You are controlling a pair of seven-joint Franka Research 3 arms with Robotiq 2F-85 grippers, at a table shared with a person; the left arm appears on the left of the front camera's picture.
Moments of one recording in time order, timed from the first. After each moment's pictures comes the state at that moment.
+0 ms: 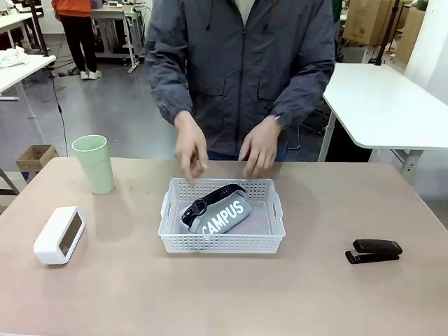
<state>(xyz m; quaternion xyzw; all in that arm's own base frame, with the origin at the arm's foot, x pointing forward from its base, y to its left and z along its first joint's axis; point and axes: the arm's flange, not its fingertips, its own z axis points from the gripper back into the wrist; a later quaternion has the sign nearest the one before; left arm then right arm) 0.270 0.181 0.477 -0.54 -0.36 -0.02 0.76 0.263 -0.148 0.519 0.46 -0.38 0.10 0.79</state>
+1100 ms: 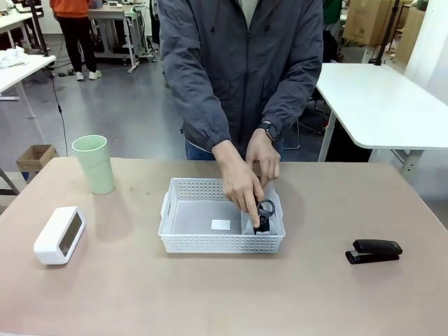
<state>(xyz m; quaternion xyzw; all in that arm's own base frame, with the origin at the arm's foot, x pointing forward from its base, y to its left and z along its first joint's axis) 0.252 0.245 0.379 -0.58 -0.38 0.15 0.70 0.212 -0.260 0.410 0.50 -0.36 -0.11 0.78</state>
